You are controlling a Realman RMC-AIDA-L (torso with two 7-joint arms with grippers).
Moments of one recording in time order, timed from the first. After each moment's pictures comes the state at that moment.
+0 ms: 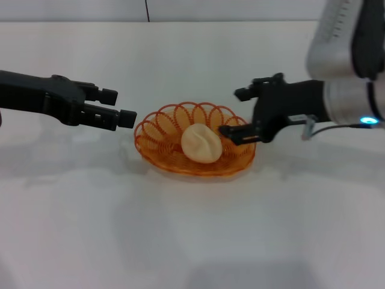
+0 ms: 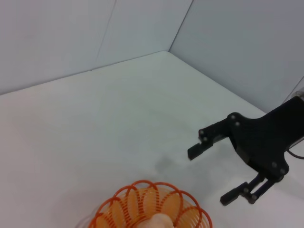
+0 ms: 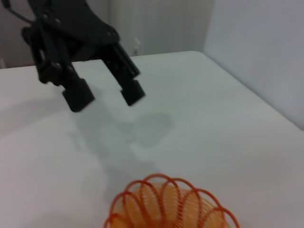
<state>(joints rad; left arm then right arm) -0.55 -1.99 0.80 1.12 2.08 1.82 -2.06 0.39 2.01 -1.66 -1.52 -2.10 -1.07 2.15</state>
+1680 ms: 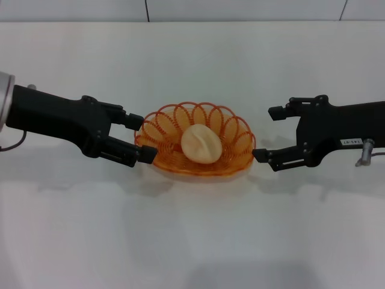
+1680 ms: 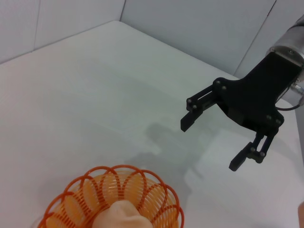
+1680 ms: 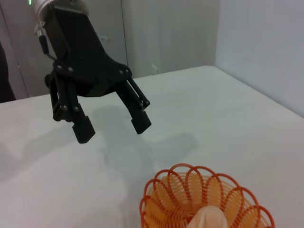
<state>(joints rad) -0.55 -2.01 0.93 1.12 2.08 1.83 -1.94 0.25 2.01 -1.47 -1.50 -1.89 -1.28 1.92</state>
